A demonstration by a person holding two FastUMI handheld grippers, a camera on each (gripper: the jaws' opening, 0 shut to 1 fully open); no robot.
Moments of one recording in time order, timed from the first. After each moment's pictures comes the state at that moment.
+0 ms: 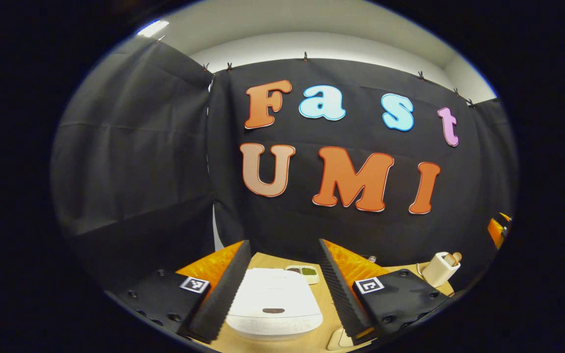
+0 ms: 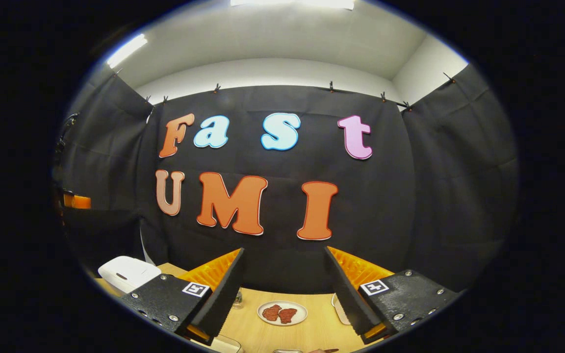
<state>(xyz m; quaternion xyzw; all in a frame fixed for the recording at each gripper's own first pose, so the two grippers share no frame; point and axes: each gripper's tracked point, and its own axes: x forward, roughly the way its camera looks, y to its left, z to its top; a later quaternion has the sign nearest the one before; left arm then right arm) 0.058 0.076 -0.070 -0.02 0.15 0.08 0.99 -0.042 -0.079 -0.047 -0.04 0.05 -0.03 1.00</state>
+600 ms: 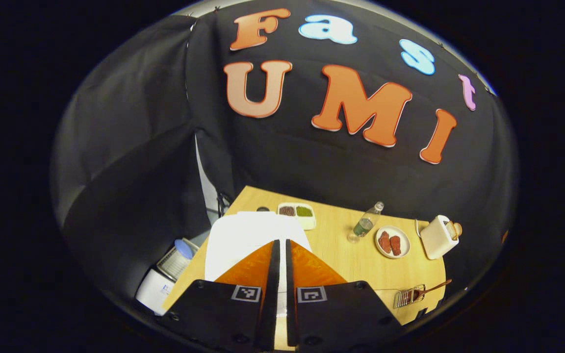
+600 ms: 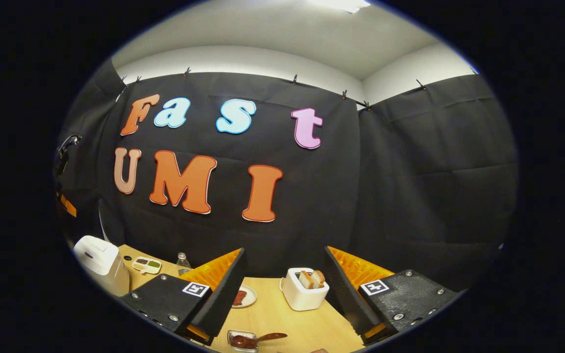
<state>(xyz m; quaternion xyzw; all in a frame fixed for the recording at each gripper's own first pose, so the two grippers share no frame) 0.099 0.059 -0.214 -0.06 0.41 0.05 0.91 -0.113 -0.165 -0.059 -0.08 0.09 -0.17 0.98</state>
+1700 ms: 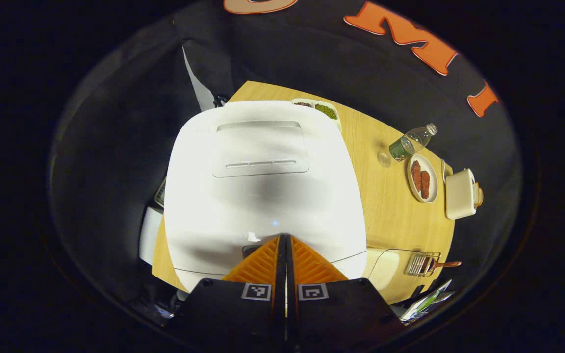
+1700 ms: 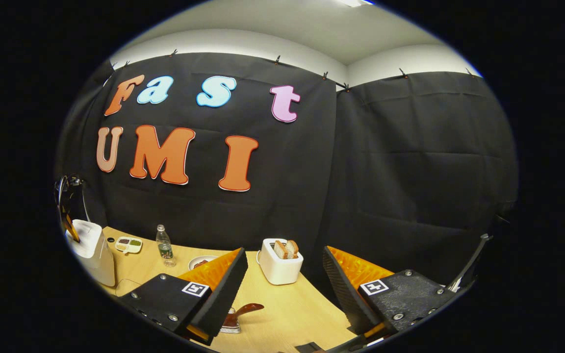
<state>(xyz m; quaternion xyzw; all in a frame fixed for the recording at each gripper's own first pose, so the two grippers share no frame) 0.073 0.060 -0.366 -0.06 0.64 0.04 0.76 -0.168 -0.174 -0.100 -0.08 0.16 -0.23 0.96</state>
